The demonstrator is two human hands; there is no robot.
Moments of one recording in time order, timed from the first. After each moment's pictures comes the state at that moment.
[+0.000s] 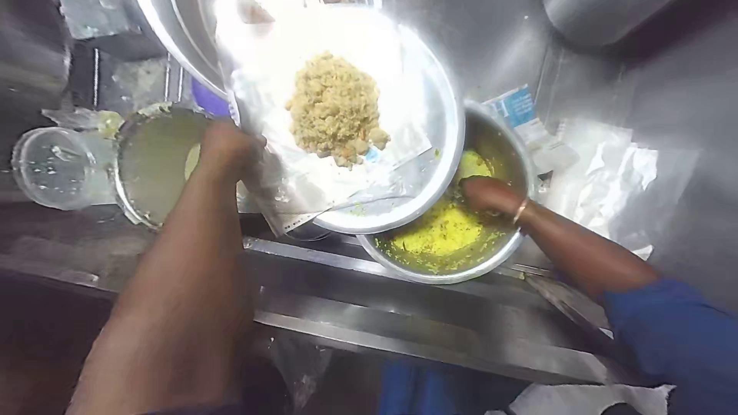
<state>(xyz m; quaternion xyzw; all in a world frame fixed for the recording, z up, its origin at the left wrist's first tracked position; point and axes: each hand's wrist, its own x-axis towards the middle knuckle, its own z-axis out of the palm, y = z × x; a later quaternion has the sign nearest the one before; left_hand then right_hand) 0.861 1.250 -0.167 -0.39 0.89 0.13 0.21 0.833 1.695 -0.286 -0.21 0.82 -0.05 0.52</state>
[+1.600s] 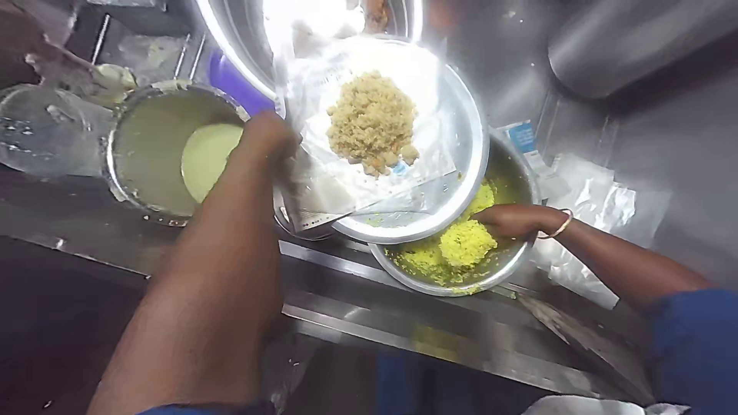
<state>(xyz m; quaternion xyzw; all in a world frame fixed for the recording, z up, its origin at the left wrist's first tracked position) 0.853 1.265 -0.161 -0.34 0.89 0.10 0.28 0.828 1.705 -0.216 -0.35 0.71 -0.07 0.61</state>
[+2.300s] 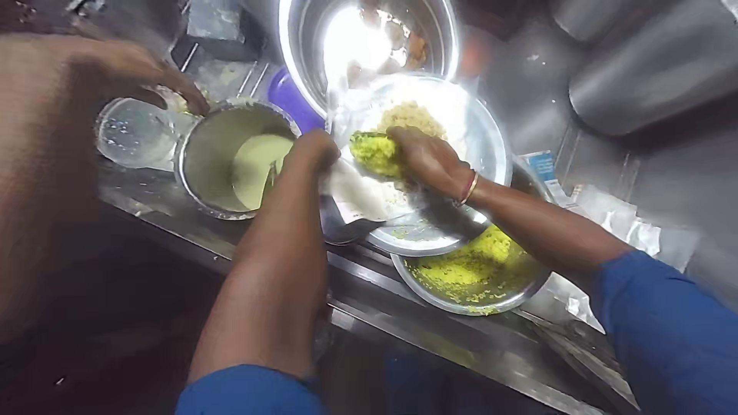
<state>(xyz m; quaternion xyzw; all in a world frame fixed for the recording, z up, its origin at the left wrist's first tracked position) 0.852 1.255 -0.156 -0.32 0.89 0.12 0.32 0.802 1.481 -0.164 -0.42 0.87 -0.18 0.18</state>
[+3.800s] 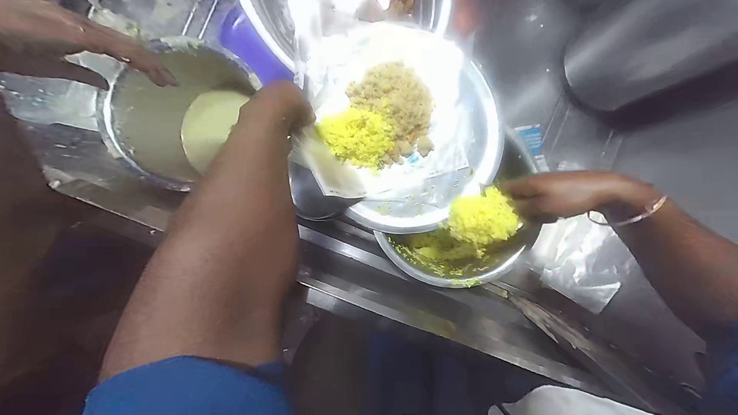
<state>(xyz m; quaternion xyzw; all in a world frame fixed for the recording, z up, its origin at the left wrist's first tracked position) 0.852 1.270 -0.148 -0.33 0.88 0.09 0.33 0.801 1.680 -0.107 -0.30 0.74 -0.09 0.59</state>
